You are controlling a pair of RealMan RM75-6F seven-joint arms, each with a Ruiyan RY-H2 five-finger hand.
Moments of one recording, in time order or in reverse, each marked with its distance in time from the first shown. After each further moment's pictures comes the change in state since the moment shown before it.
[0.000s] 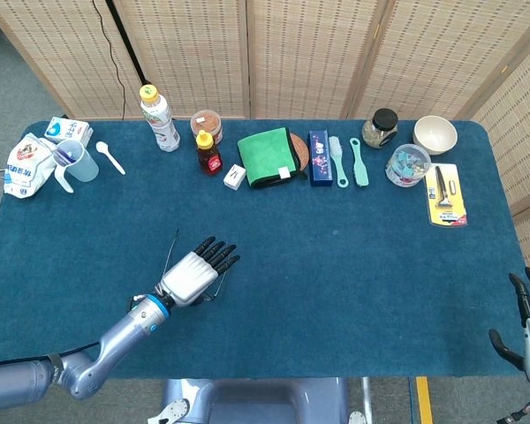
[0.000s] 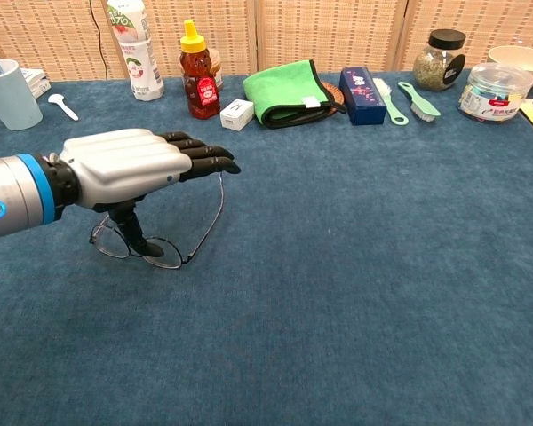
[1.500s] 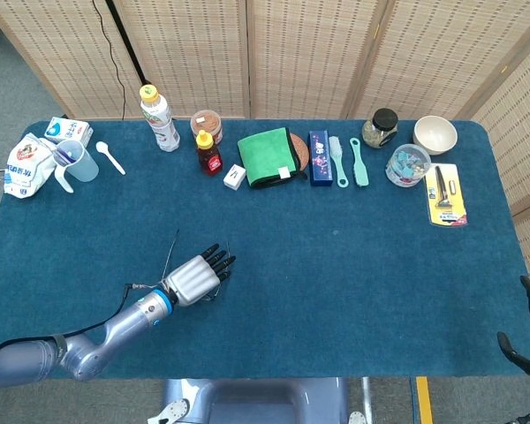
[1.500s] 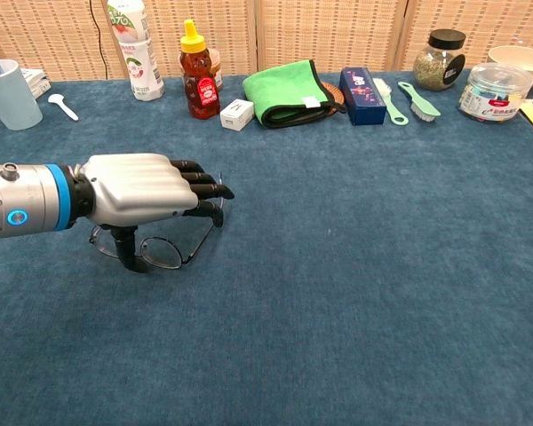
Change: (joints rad) left arm -0.167 0.004 0.111 0.075 -0.098 -0.100 0.136; right arm -0.027 0.018 0.007 -0.030 0.014 0.023 -0.009
